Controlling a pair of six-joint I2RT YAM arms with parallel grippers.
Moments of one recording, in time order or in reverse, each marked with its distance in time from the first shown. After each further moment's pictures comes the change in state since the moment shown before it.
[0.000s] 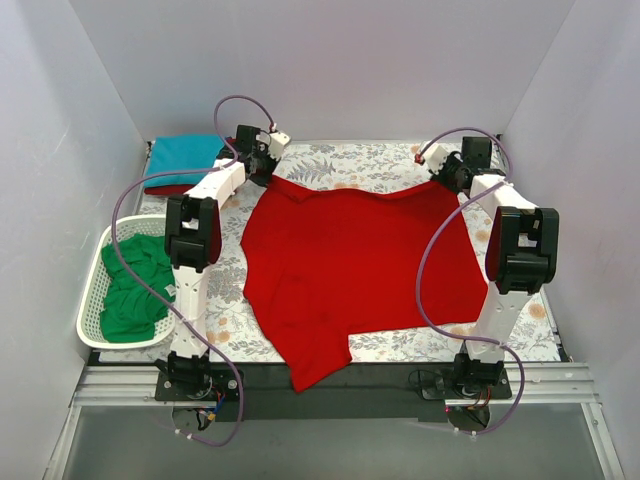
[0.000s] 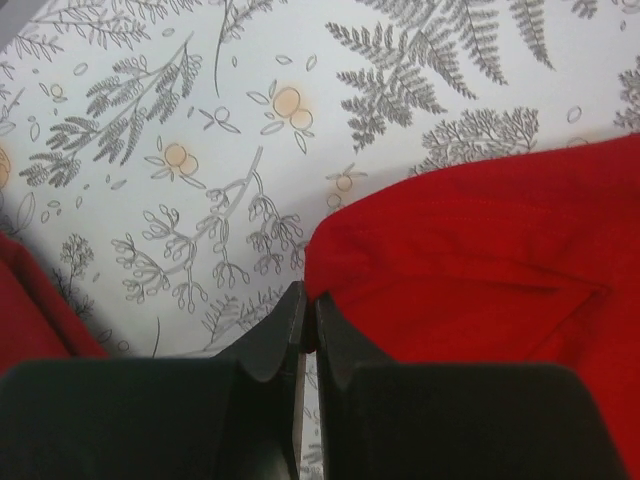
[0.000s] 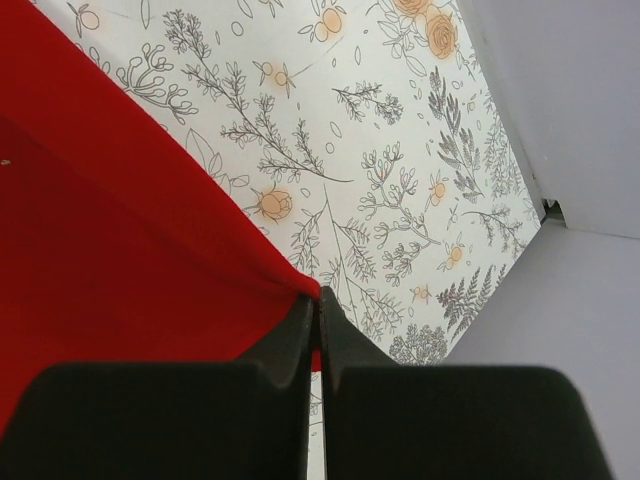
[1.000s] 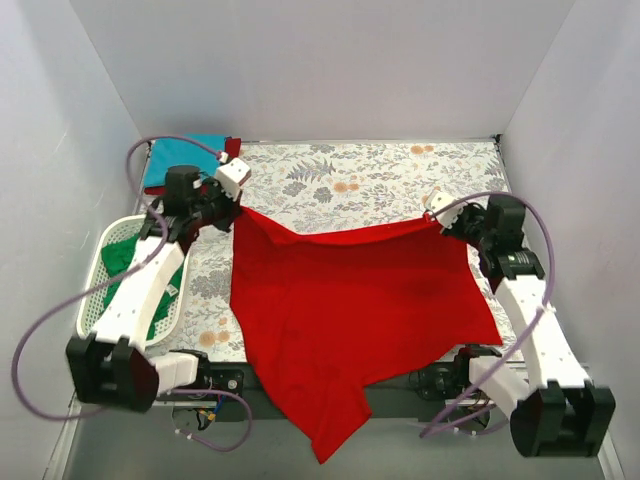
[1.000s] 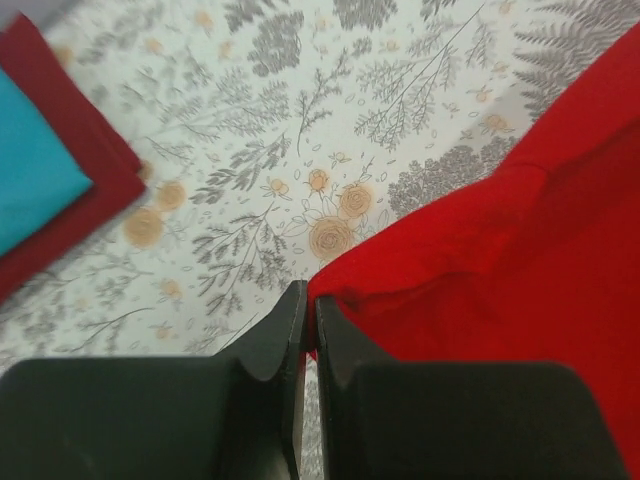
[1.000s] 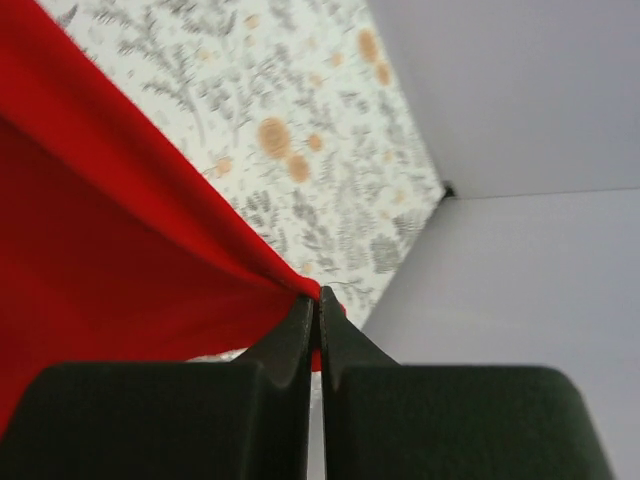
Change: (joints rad) left arm 0.061 -1.218 -0.869 -0.059 0.191 -0.022; right arm 0.065 -1.061 -0.618 -0.118 -0.028 -0.016
